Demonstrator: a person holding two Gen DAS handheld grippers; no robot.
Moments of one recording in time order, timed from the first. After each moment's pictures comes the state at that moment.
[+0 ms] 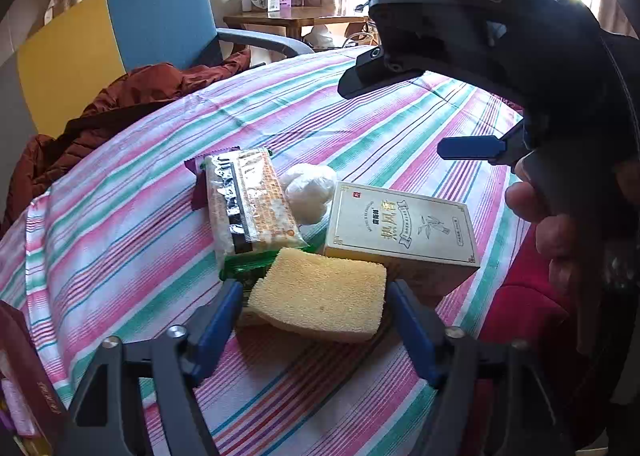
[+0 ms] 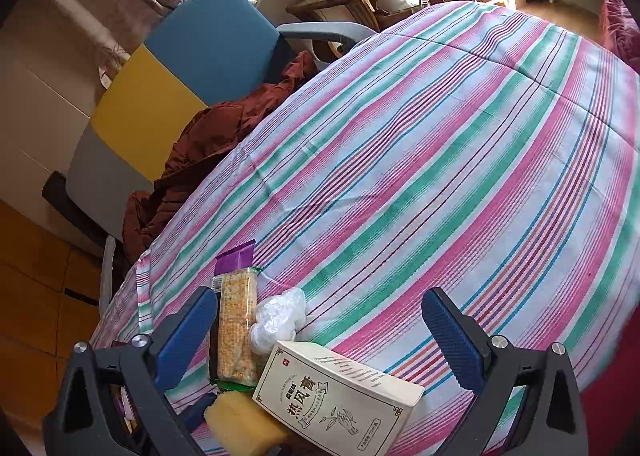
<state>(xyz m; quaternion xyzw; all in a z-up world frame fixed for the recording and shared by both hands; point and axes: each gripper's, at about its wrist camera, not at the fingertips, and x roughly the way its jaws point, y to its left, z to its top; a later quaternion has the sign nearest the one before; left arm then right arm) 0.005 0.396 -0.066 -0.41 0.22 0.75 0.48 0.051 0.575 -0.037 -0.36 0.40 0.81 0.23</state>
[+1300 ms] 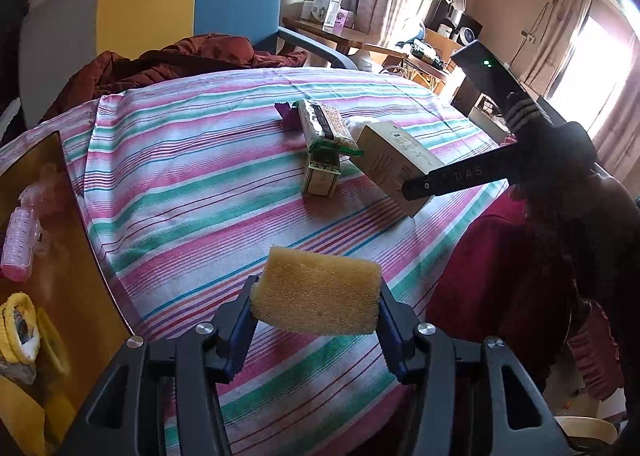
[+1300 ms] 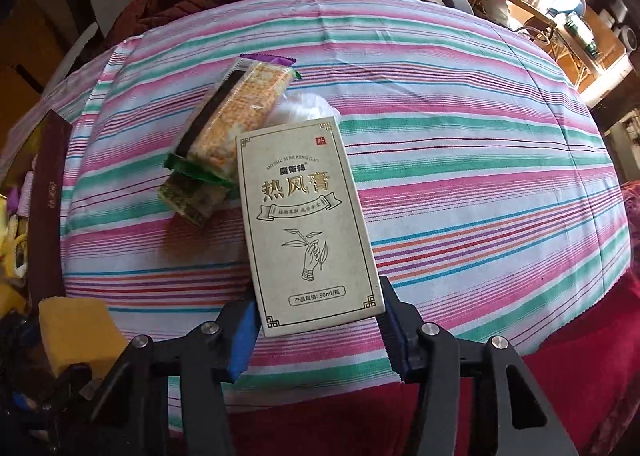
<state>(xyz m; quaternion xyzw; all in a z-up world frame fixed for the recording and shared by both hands) 0.028 0.250 -0.054 -0.44 0.10 0.78 0.44 0.048 0.484 -0.055 -0.59 0.13 0.79 0.16</state>
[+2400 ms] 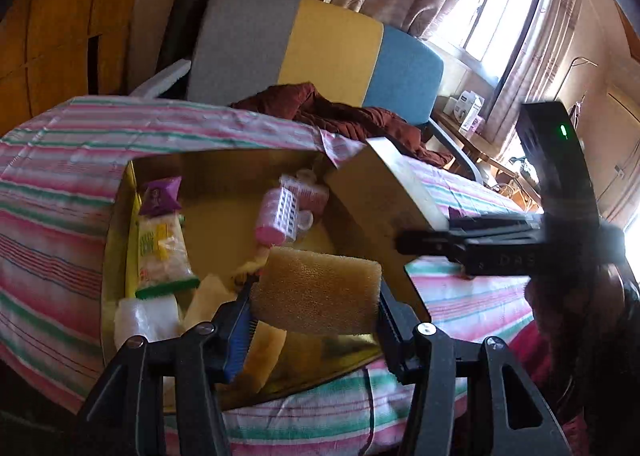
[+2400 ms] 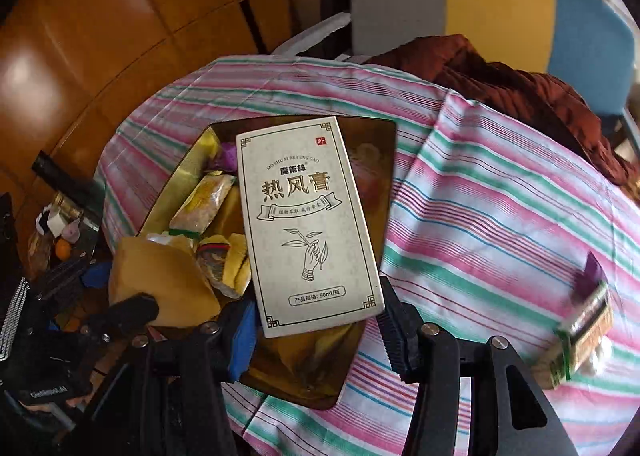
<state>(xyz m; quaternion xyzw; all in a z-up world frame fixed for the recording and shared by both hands) -0.019 0.027 -0.007 -0.41 -0.06 0.88 0.24 -0.062 0.214 0.001 -0.50 0.00 0.85 -0.18</state>
